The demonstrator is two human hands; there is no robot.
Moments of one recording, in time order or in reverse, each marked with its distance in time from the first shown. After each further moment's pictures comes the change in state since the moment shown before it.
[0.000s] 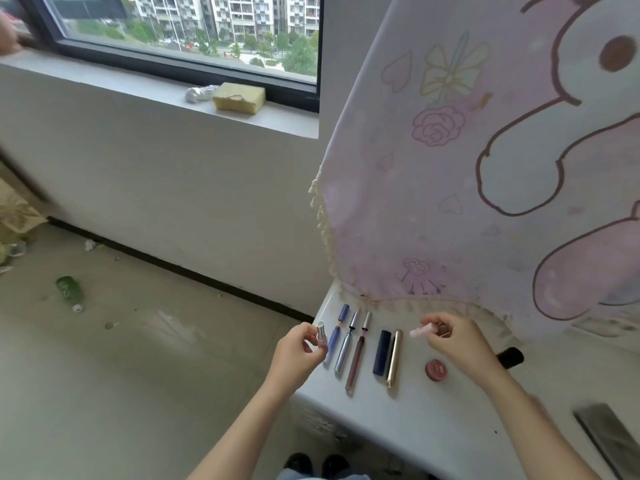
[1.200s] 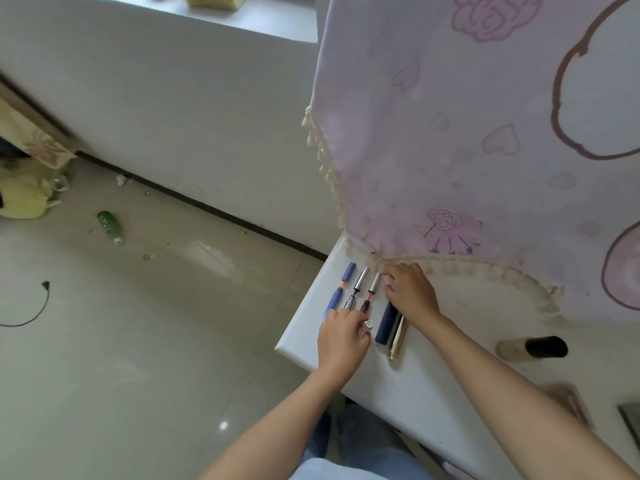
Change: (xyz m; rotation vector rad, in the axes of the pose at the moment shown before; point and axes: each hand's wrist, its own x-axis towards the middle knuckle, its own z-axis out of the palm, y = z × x) left_hand 0.022 -0.015 0.115 0.403 0.026 -0.096; right_hand 0.104 0.066 0.091 -0.513 -0.200 -0.127
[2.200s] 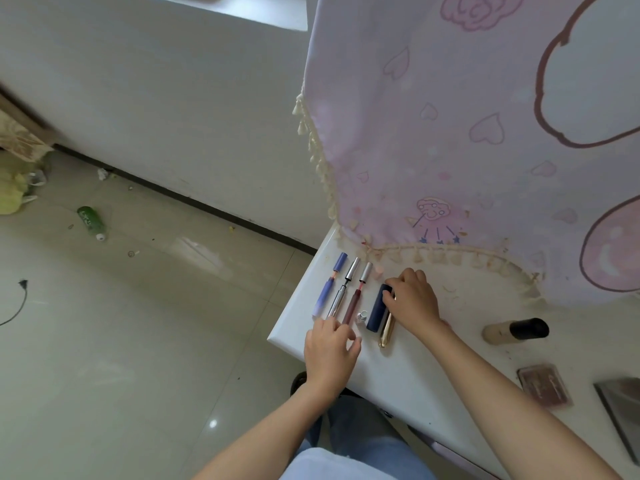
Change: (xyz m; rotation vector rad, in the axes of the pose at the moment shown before) left_hand -0.026 -0.021 0.016 0.175 0.099 0.148; right_hand -0.032 0.009 -0.001 -0.162 -0.078 0.083
